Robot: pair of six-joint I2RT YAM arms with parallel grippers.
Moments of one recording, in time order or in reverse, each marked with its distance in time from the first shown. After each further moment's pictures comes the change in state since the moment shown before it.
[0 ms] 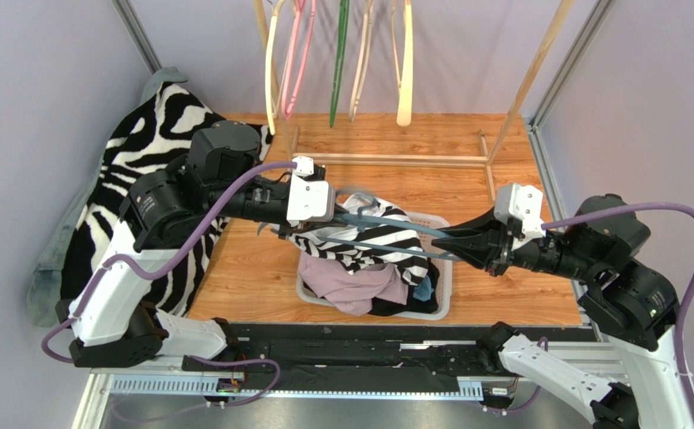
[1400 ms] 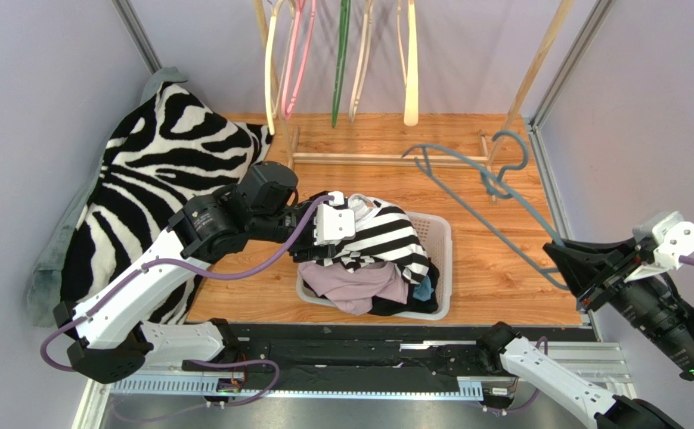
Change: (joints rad) left arm -0.001 -0.130 -0.512 0.141 -0.252 0.024; right arm -0.006 -0.115 0.382 -0.484 0.691 0.173
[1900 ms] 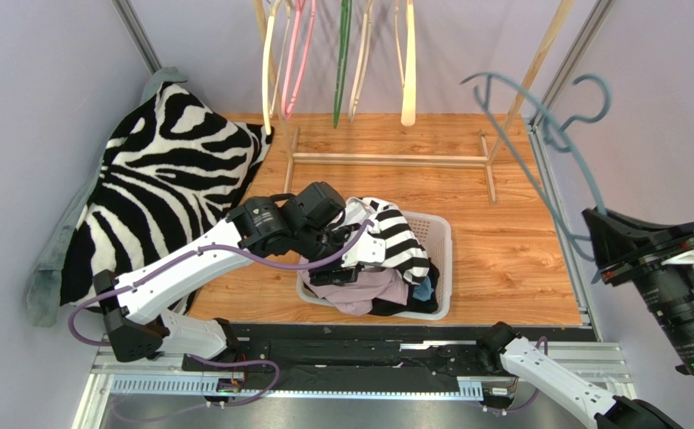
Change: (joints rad) left arm -0.088 0.134 -0.104 -0.038 0.039 -0.031; right arm 0.000 -0.006 -0.005 0.171 0.228 -0.006
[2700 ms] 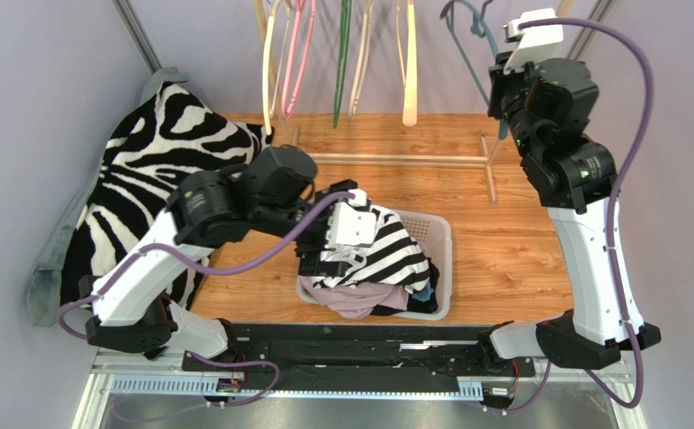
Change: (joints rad) left arm -0.093 0.107 0.575 -0.279 -0.027 0.005; right arm -0.233 0.711 0.136 0.430 0.064 -0.087
